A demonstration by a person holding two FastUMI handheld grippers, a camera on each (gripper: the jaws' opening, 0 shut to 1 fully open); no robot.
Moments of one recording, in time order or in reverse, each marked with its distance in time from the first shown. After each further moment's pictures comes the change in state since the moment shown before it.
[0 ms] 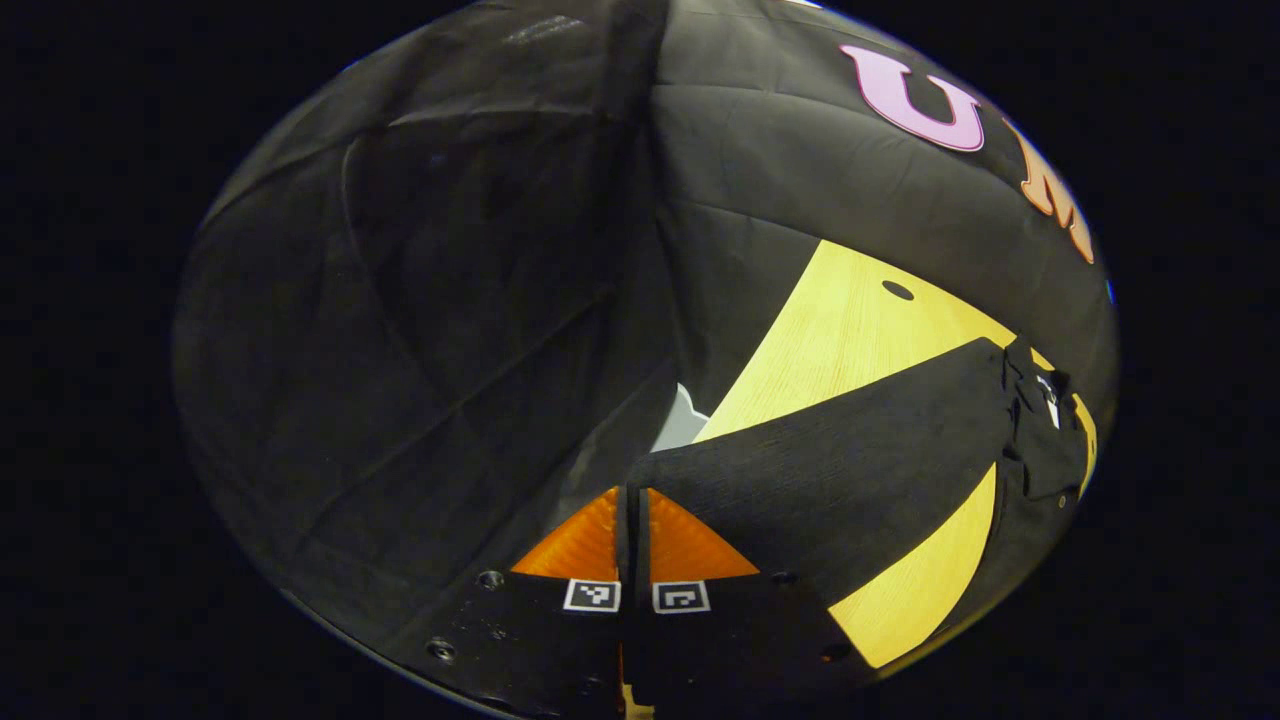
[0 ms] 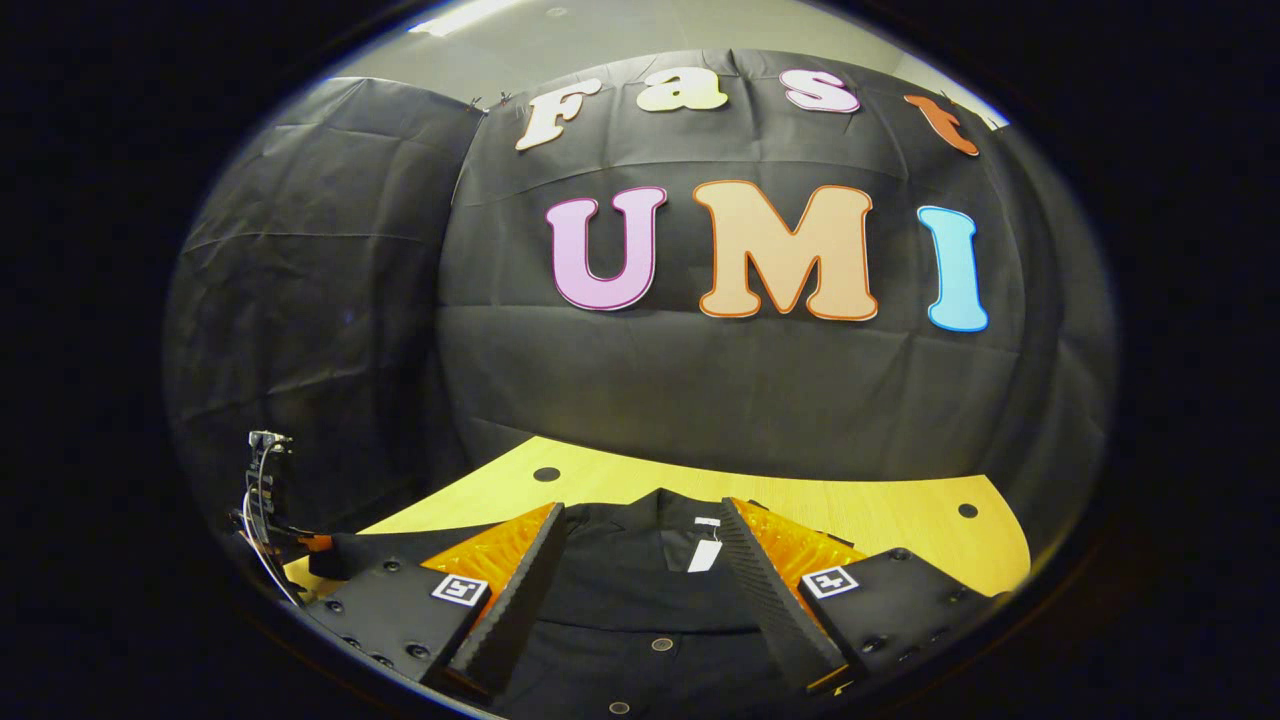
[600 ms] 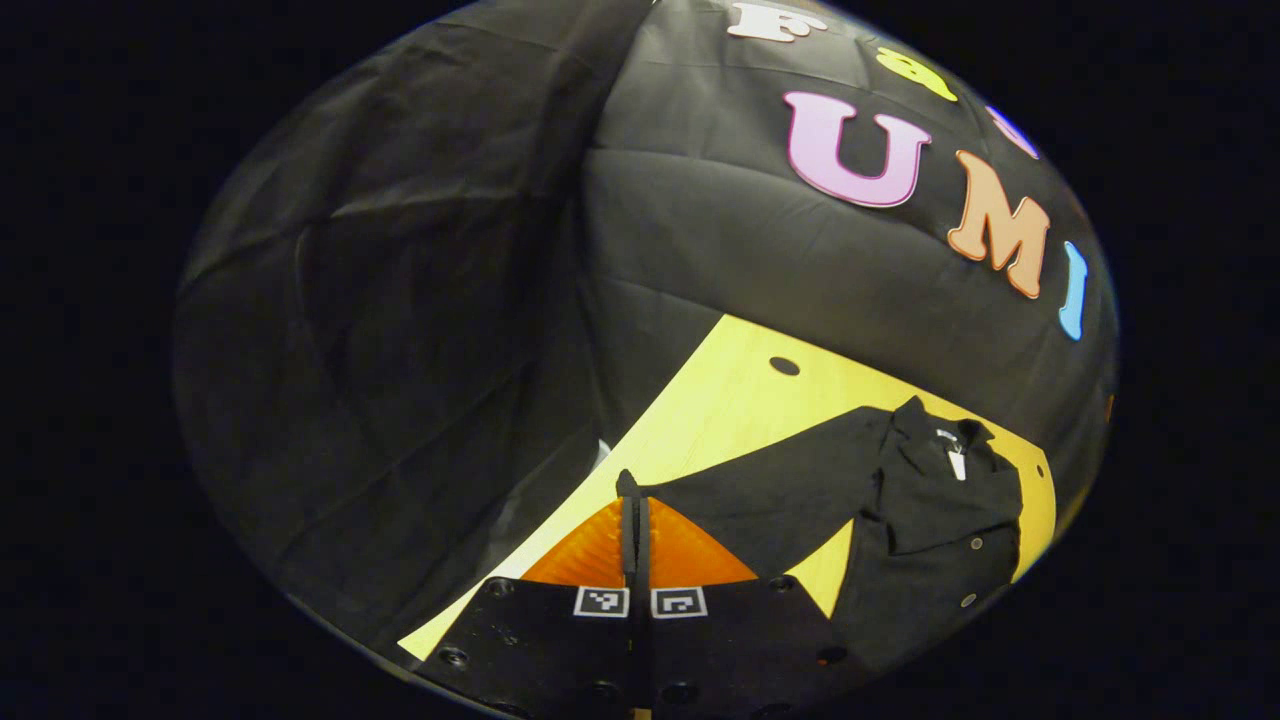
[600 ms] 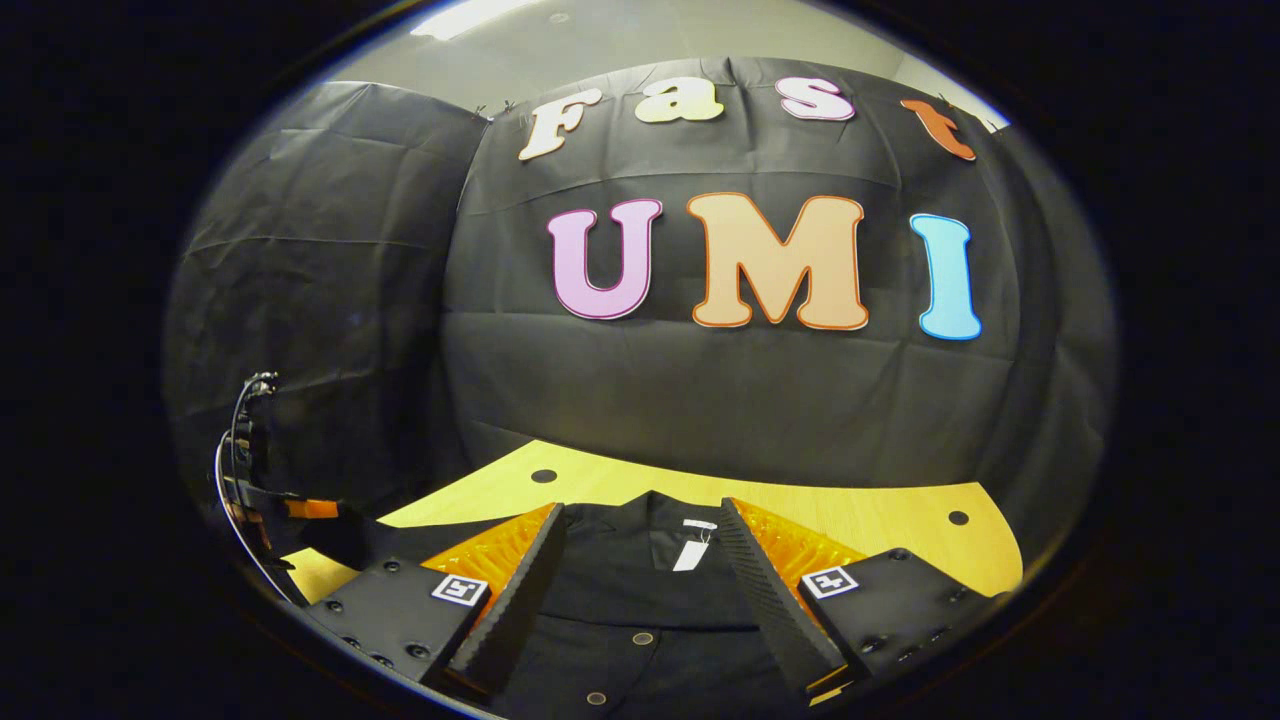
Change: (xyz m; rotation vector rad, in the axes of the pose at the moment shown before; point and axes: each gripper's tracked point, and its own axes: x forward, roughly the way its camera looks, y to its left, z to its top) left arm -0.092 -0.025 0.093 -0.002 -0.197 -0.203; right arm -0.026 -0.025 -0.003 -0.009 -0.022 0.010
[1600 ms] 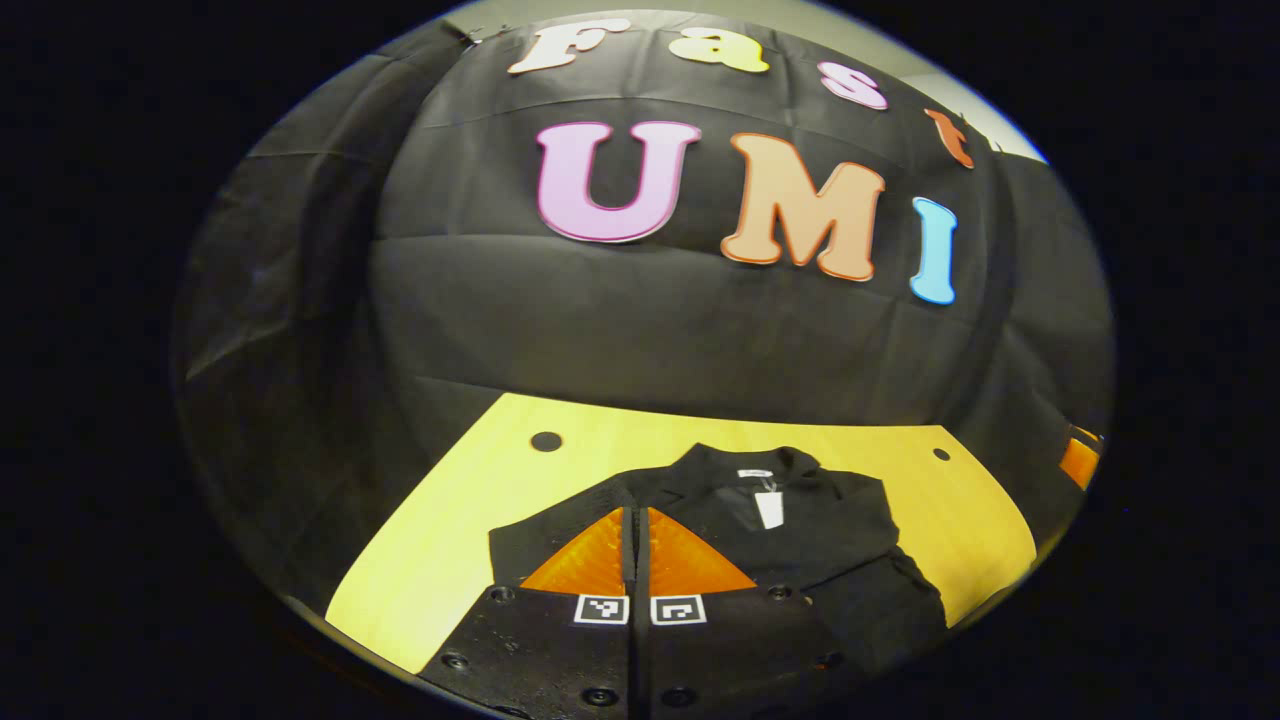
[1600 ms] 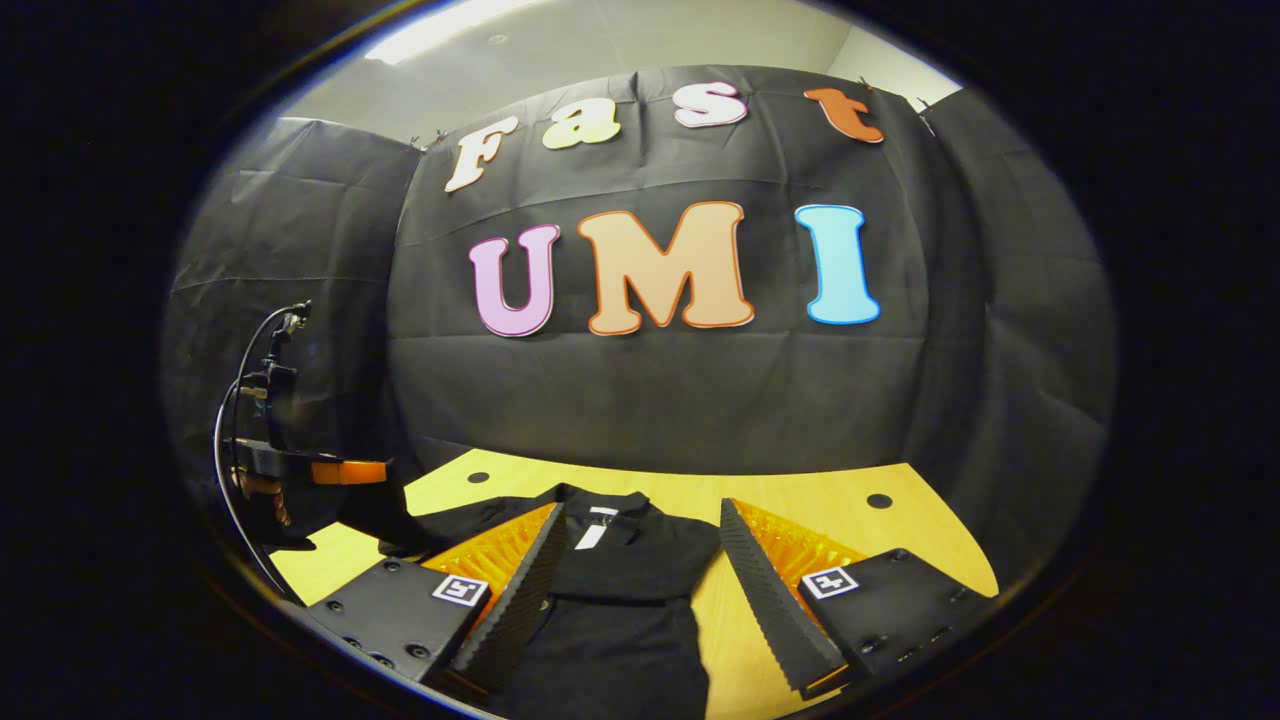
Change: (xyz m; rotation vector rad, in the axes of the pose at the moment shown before) left arm -0.043 -0.277 0.055 0.235 -0.106 -0.374; right arm -0.081 -0.150 -0.024 0.103 -0.036 -0.126
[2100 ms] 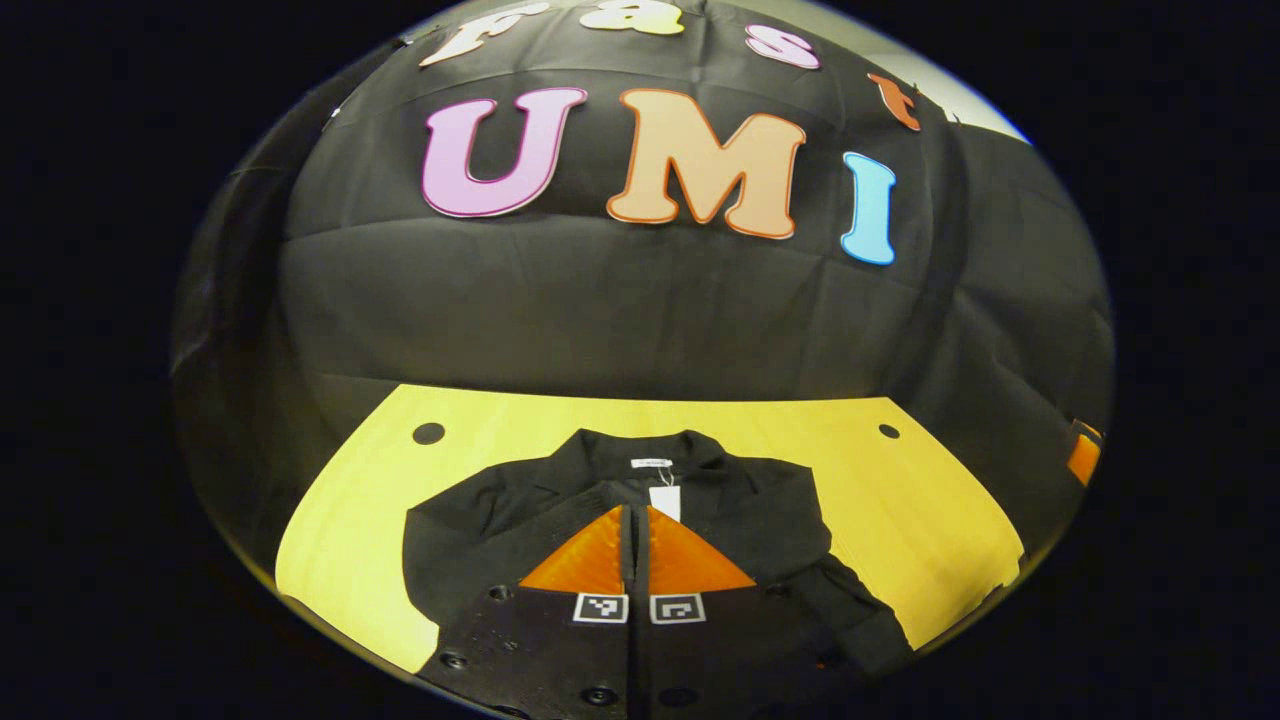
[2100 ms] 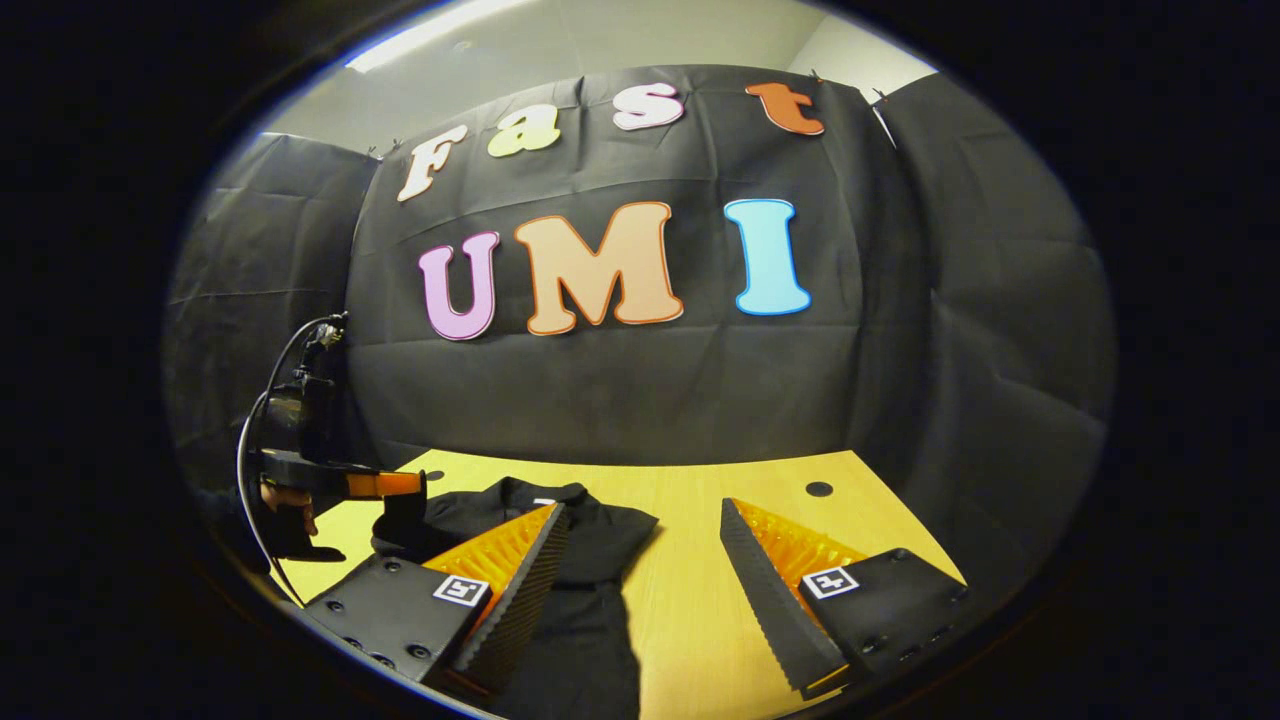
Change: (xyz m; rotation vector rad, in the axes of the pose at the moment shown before) left arm 0.054 -0.118 -0.025 0.049 0.074 -0.140; right arm -0.028 -0.079 -0.012 0.052 0.012 -0.094
